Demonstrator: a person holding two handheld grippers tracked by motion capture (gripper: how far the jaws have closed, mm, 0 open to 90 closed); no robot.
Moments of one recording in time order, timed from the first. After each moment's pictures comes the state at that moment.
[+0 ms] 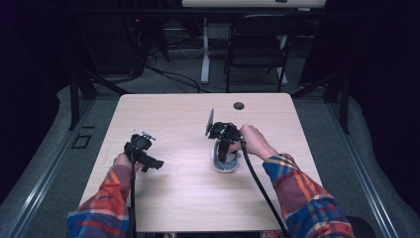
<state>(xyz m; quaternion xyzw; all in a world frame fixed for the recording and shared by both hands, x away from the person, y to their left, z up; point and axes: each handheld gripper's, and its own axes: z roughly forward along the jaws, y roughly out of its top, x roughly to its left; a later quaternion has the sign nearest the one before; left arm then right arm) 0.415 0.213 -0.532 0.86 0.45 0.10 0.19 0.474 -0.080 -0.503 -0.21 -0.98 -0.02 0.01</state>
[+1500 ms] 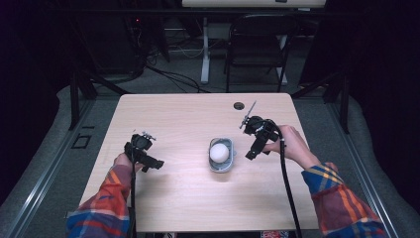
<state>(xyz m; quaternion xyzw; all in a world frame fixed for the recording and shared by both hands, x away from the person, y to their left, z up) 0.415 0.212 -0.532 0.86 0.45 0.10 0.19 0.430 -0.183 -0.444 -0.26 -0.96 -0.10 -0.05</state>
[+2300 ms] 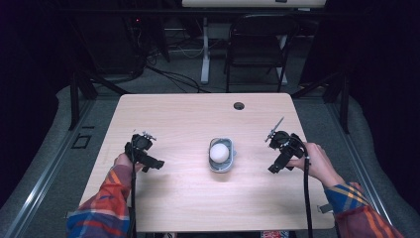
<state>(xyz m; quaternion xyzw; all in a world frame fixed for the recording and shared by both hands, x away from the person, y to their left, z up) 0.414 0.211 -0.531 0.86 0.45 0.10 0.19 0.397 -0.253 -0.477 -0.33 -0.94 -0.08 -0.06</state>
